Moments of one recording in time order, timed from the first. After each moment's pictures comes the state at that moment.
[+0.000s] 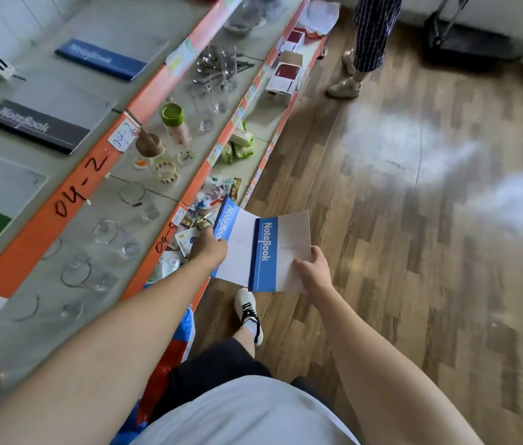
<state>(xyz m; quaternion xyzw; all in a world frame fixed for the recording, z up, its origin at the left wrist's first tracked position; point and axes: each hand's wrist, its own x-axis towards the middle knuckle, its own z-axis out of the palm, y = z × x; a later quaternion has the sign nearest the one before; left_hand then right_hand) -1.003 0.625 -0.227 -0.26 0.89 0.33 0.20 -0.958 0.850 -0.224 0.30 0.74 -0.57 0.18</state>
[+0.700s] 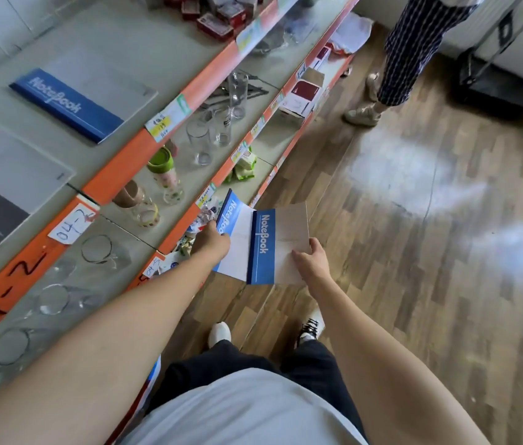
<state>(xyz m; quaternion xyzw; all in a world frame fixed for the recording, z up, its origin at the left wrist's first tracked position) -1.227 0.650 -0.233 -0.31 0.86 0.35 0.20 -1.216 0.869 -0.214 0.26 0.78 -0.53 0.22</state>
